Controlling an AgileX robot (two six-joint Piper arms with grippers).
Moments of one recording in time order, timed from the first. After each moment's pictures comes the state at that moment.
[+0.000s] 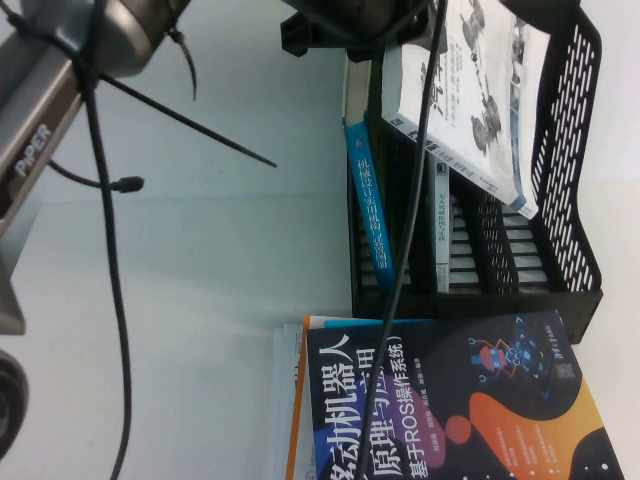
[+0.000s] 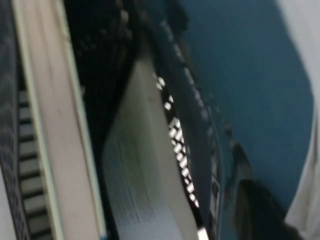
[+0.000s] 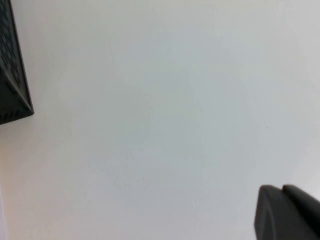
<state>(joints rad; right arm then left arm) 0.15 0.56 -0.65 -0.44 1.05 0.55 -0.62 1.94 -2.31 -0.30 1.07 -0.46</state>
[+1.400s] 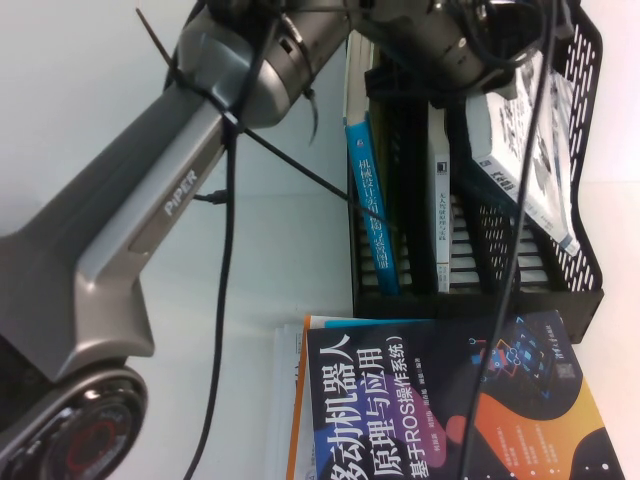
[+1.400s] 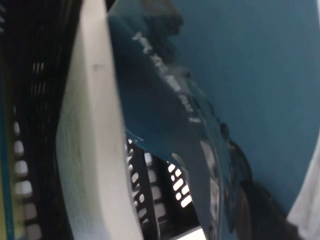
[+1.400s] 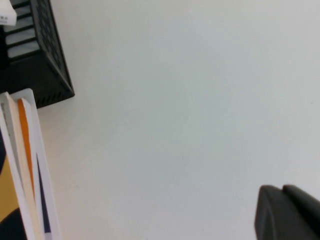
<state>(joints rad) 0.15 0.56 -0.65 -0.32 1.05 0.55 -0.77 2.11 -2.45 -0.15 1.07 -0.64</state>
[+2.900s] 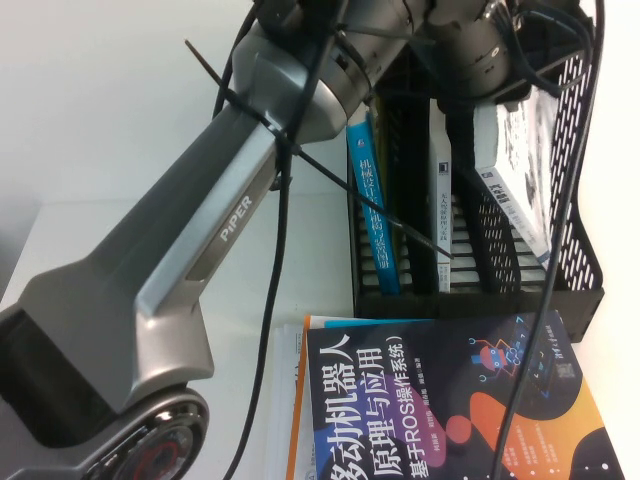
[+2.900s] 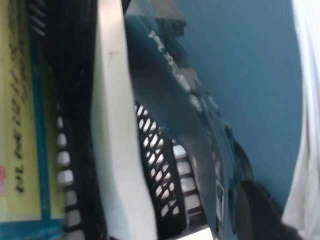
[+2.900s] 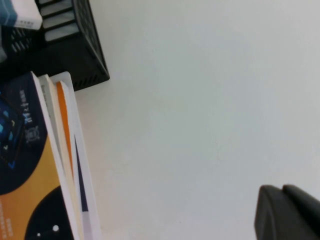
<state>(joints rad) 0.15 0.56 -0.65 -0.21 1.05 0.50 -0.85 2.21 -2.69 0.06 1.29 -0.69</state>
